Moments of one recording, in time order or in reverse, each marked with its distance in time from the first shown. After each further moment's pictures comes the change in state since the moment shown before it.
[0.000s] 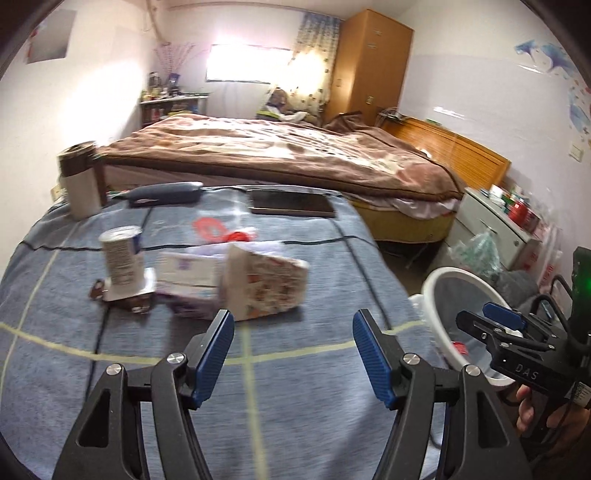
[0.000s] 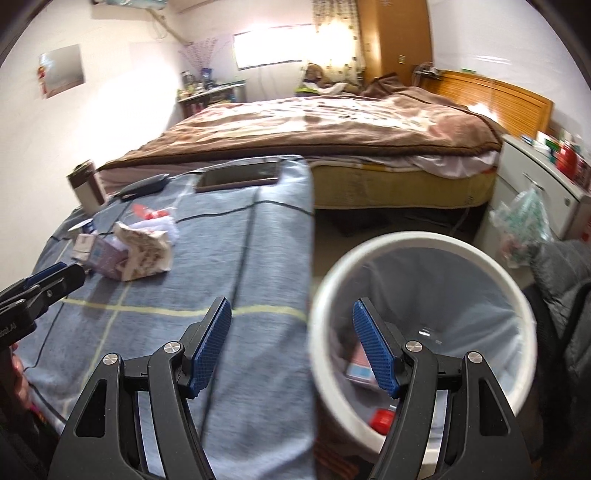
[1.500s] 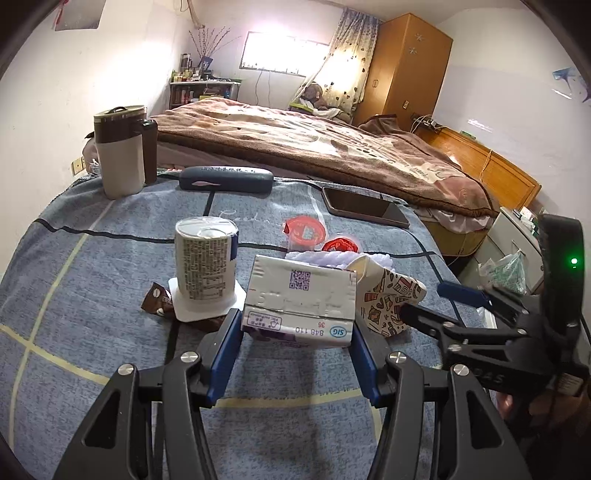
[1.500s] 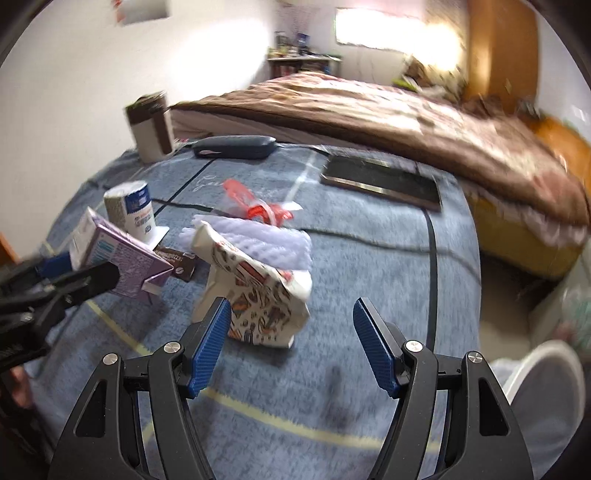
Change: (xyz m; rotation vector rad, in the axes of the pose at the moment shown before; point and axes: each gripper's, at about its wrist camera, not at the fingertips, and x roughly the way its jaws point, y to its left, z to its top) left arm 0.027 0.095 0.013 -0.087 0.025 0.038; right arm 0.081 0.124 0.040 -0.338 0.073 0.144
